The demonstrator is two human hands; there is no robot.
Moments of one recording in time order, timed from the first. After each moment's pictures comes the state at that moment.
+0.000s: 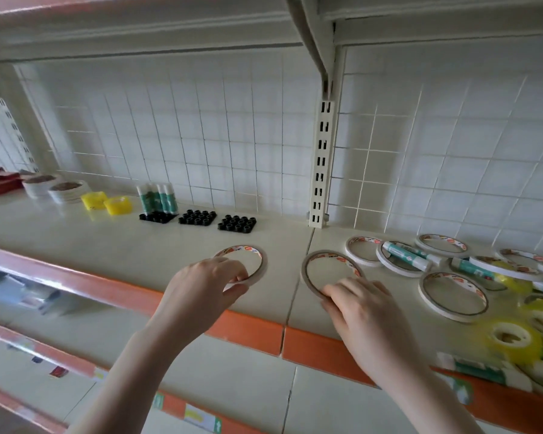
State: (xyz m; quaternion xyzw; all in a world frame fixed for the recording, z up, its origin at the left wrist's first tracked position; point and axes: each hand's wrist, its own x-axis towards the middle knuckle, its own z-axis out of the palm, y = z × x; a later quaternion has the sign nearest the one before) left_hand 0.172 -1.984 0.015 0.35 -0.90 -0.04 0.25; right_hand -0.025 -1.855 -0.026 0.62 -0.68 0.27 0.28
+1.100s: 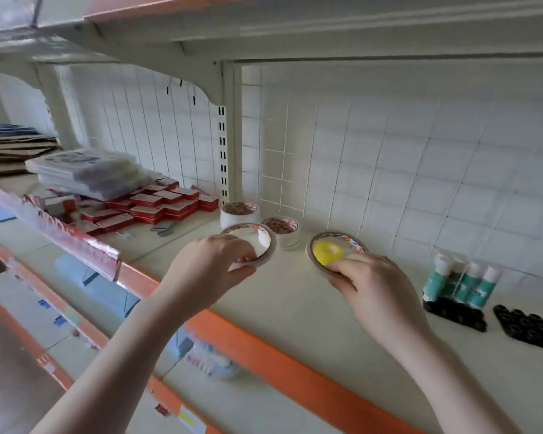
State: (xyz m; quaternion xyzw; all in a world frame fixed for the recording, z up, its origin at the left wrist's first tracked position) left_hand 0.563 -2.422 0.032 0.36 -0.87 0.01 0.32; right_hand 0.334 -2.335 0.017 0.69 -0.64 0.28 0.18
